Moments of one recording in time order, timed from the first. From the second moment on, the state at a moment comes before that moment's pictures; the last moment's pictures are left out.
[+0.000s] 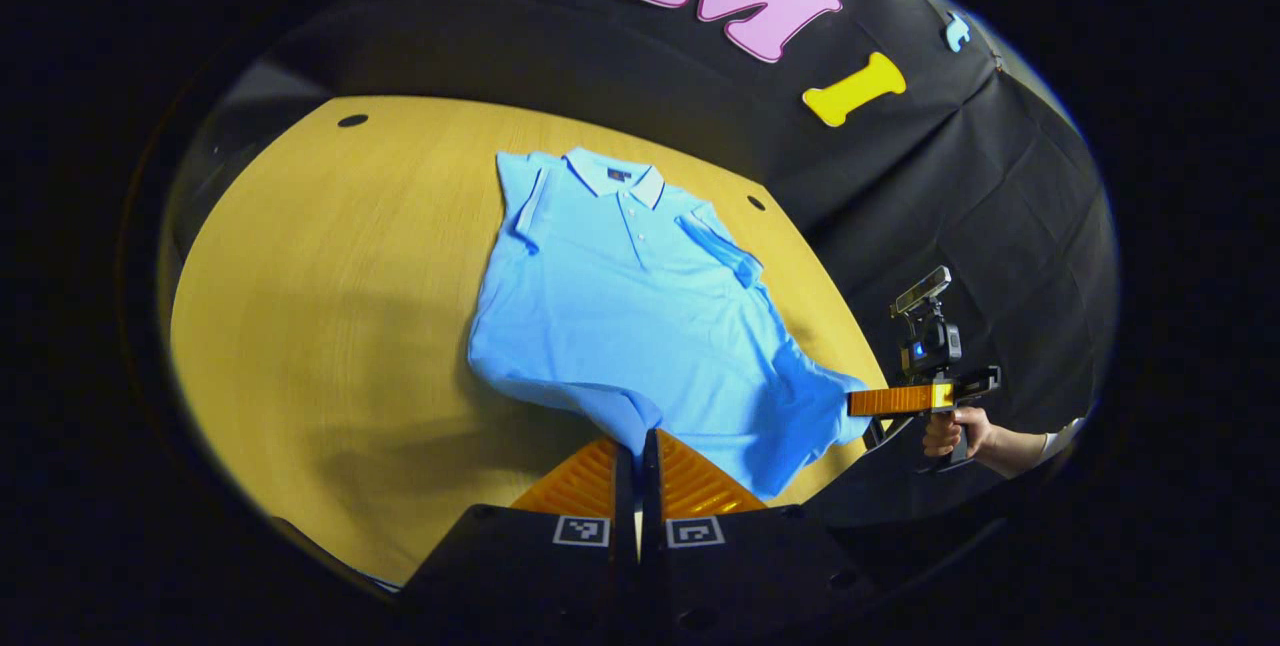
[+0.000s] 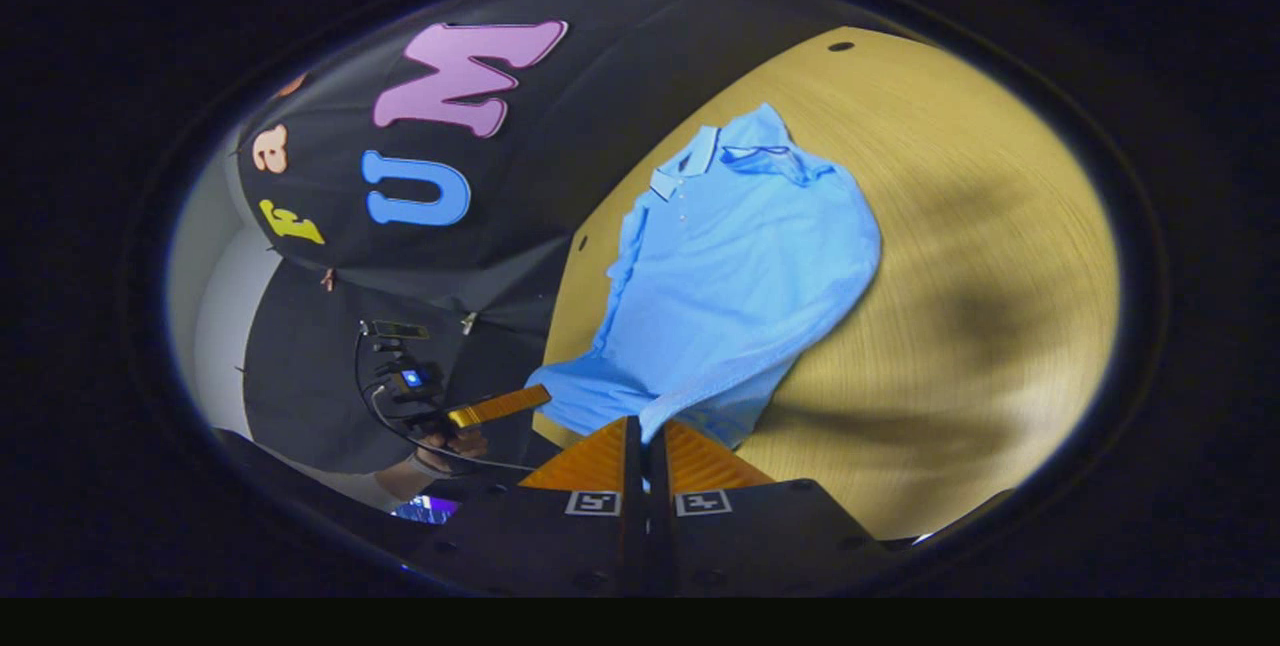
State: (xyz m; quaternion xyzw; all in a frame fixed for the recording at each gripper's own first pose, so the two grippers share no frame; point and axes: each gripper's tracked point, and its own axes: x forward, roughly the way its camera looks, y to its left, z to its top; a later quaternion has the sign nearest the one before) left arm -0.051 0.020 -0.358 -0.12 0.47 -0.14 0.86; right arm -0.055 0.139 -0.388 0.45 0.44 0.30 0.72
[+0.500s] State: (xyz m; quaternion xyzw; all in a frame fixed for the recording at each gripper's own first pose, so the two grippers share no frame) left arm 0.055 0.033 -0.298 -0.08 0.40 -0.12 0.91; right arm 0.037 0.114 -0.333 0.40 0.36 0.31 0.79
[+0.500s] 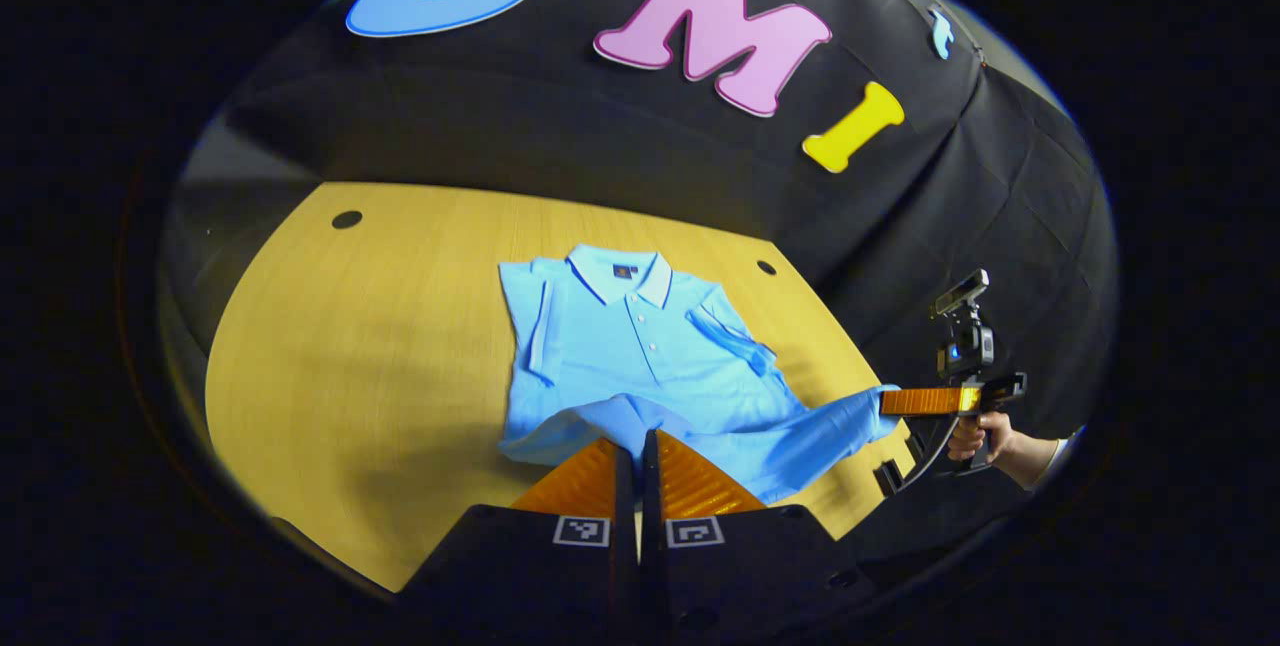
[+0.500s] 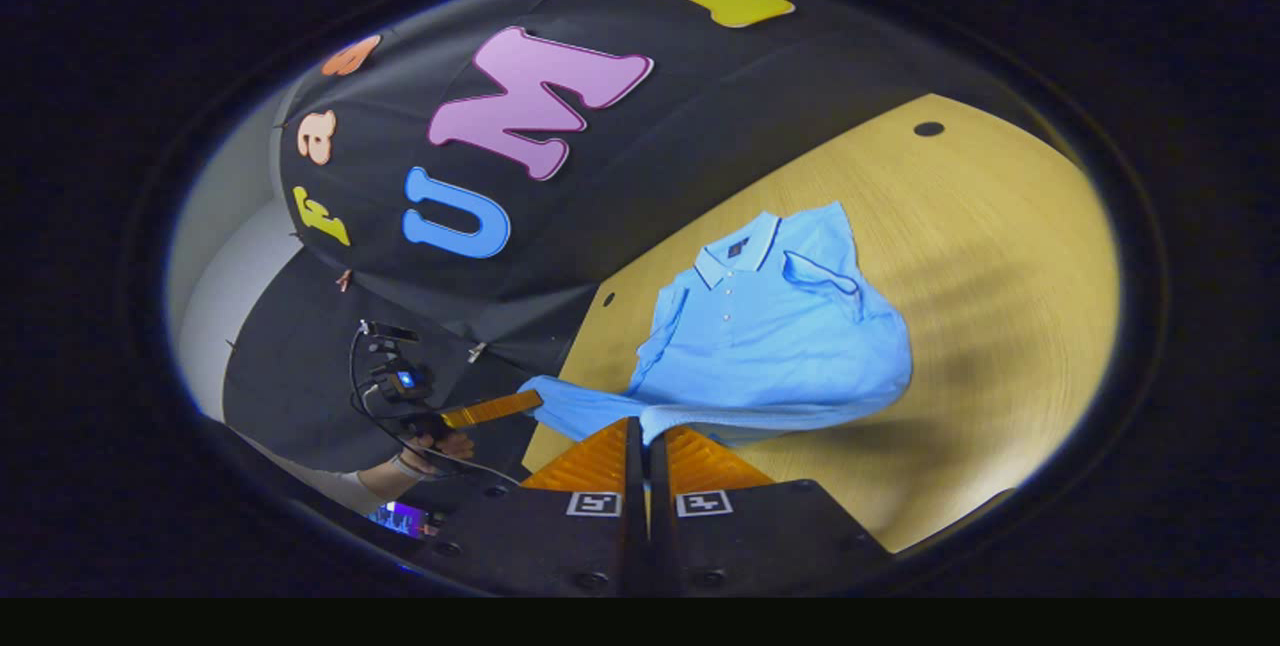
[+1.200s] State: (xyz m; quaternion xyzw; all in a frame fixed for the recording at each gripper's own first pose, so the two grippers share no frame) left arm 0.263 0.079 -0.277 -0.01 0.34 -0.02 0.94; right arm 0.267 0.089 -0.307 0.33 0.27 0.25 0.87
